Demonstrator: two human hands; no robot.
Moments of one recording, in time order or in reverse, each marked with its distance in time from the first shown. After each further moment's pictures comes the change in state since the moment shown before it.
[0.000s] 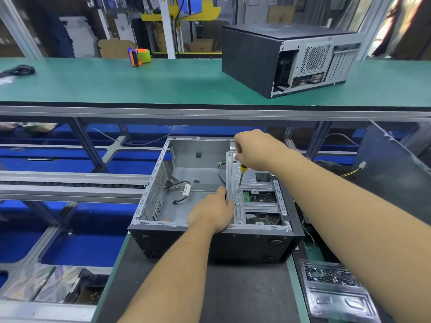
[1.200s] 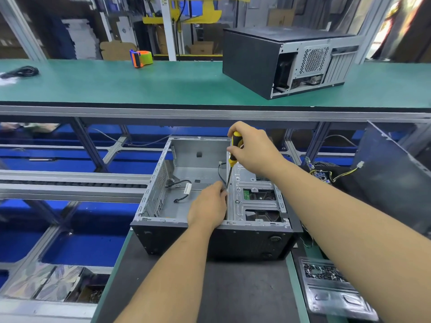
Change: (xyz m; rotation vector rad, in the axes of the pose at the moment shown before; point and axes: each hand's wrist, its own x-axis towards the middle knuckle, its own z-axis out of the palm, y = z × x) left_hand -0.001 -0.006 0.001 -0.144 0.238 0.015; right_hand -0.013 -0.007 0.017 0.536 0.306 -0.049
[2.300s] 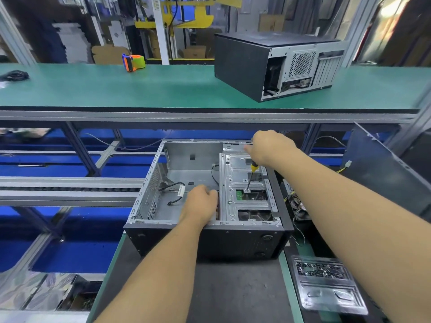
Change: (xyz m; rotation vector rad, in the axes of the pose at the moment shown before) left_hand 0.009 0.002 -0.004 -0.216 -0.035 -0.236; right_hand 0.005 0.027 -0.036 -0.571 -0.192 0.310
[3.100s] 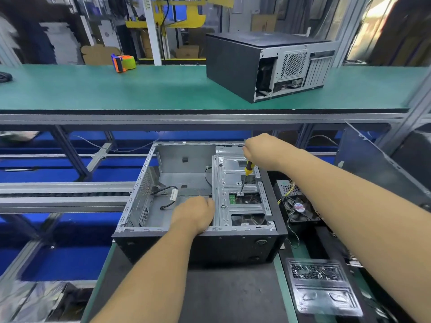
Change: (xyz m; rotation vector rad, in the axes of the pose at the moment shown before) left_hand -0.001 -0.002 0.001 0.453 -0.156 0.167; right_hand 0.011 0.018 0.003 -0.026 -0.097 -0.166
